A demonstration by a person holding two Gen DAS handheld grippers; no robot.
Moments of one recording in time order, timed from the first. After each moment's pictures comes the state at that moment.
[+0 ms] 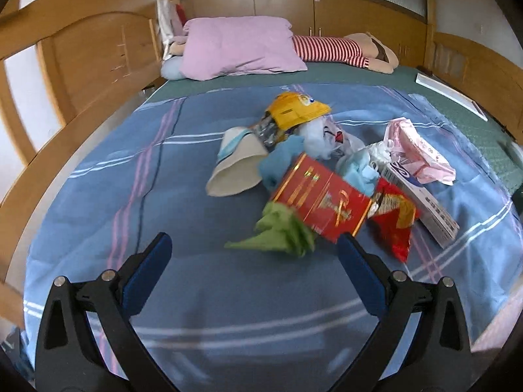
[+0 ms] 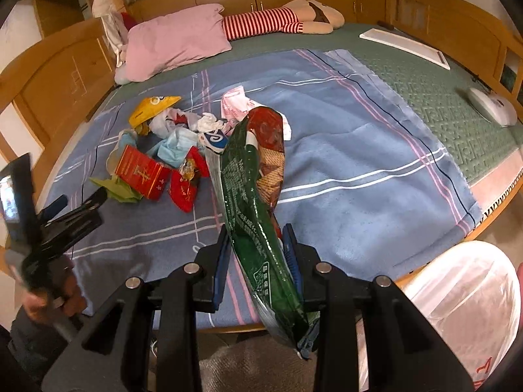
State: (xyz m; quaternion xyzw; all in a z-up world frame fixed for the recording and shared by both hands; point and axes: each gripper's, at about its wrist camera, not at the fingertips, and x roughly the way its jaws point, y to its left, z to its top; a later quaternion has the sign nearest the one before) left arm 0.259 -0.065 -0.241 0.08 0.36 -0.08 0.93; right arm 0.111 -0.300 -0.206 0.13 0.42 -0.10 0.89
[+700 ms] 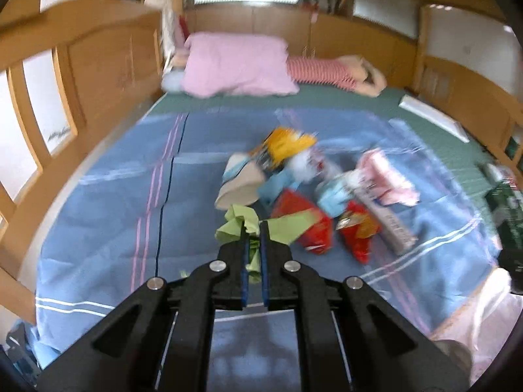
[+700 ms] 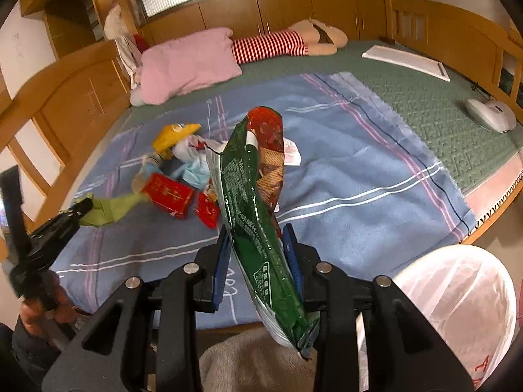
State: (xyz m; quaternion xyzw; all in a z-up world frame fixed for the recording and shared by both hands) left arm 0.202 -0.034 -0.165 0.04 0.33 -0.12 0.94; right arm 0.079 -0.287 -0.163 0.14 0.37 -0.09 0.91
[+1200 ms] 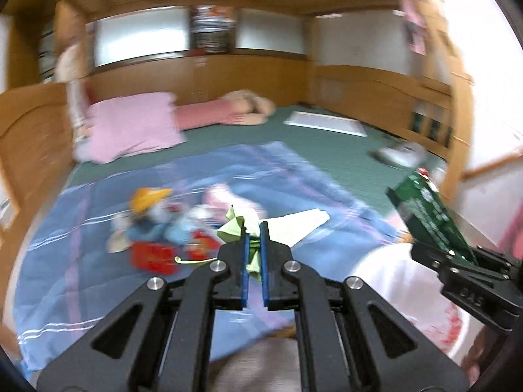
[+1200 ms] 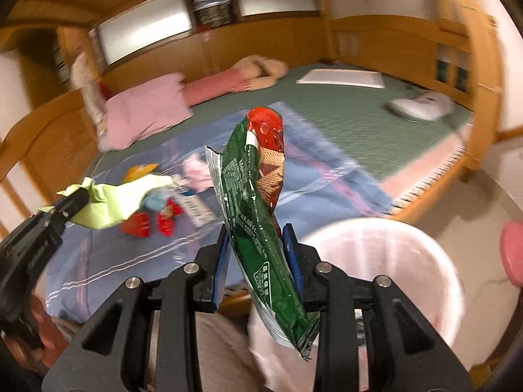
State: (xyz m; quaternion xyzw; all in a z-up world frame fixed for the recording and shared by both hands) left arm 0.050 -0.172 -0.093 0.09 0.24 -0.33 0.91; right arm -0.056 -0.338 -0.123 0.17 0.30 -0.21 0.92
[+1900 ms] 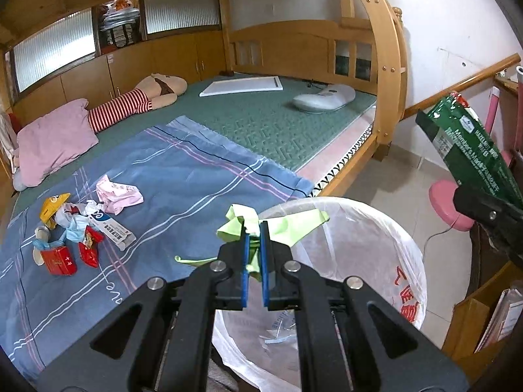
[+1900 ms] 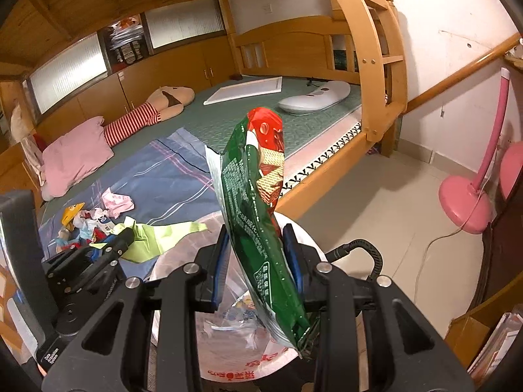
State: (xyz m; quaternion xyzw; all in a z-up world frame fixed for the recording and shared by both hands) left arm -0.035 -0.312 -0.154 0.18 0.27 -0.42 0.85; right arm -0.190 -0.406 -0.132 0.22 0.26 -0.35 0.87
